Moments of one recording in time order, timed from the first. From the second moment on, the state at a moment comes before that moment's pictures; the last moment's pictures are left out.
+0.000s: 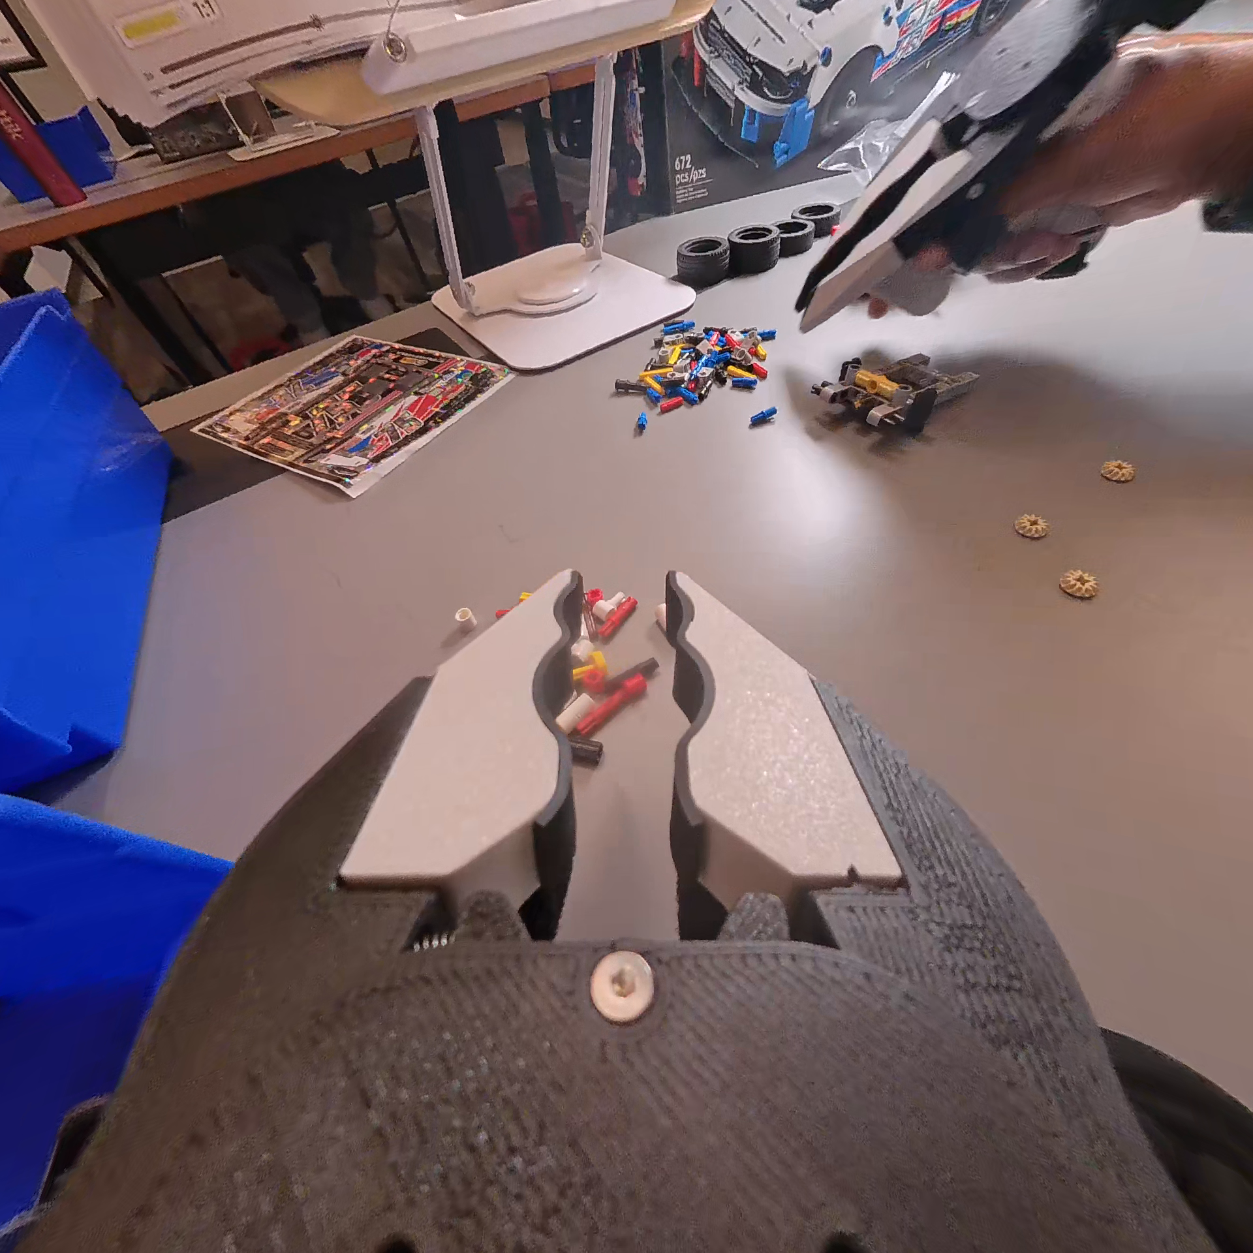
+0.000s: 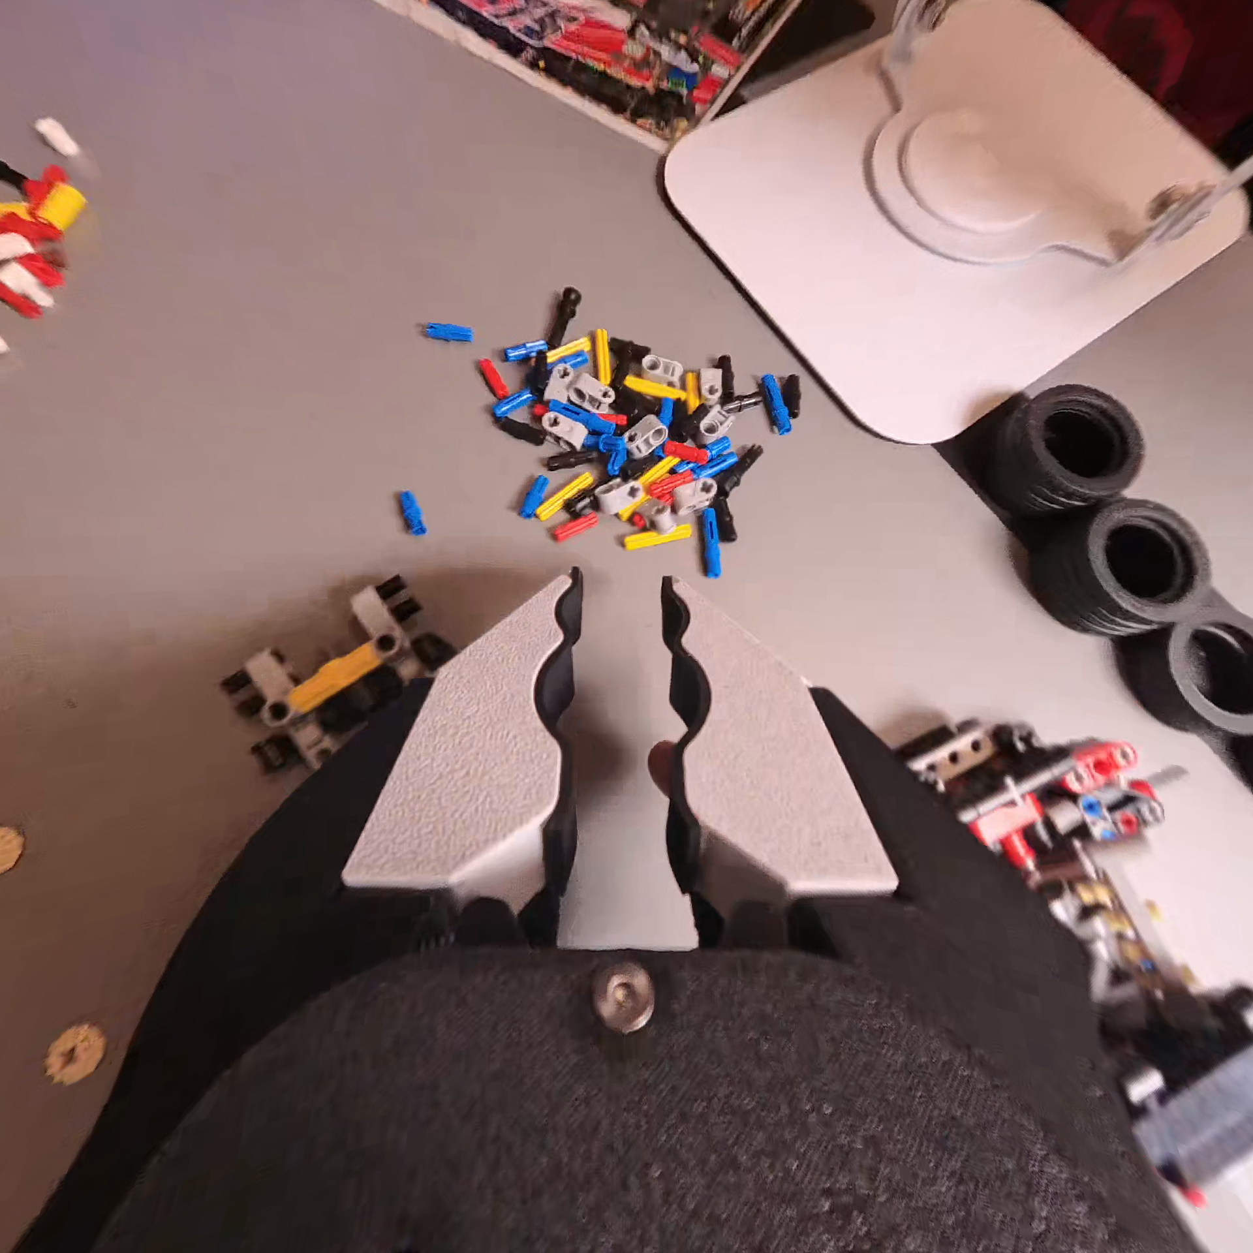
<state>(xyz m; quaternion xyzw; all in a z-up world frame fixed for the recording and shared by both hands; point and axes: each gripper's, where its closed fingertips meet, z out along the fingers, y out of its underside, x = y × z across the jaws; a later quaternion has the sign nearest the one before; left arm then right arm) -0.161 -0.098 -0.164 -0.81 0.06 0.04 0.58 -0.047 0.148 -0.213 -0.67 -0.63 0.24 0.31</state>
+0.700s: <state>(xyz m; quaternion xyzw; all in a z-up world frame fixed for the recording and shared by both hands) -0.165 -0.104 -0.160 -0.80 0.05 0.02 0.59 -0.074 0.164 -0.237 -0.62 -0.72 0.22 0.20</state>
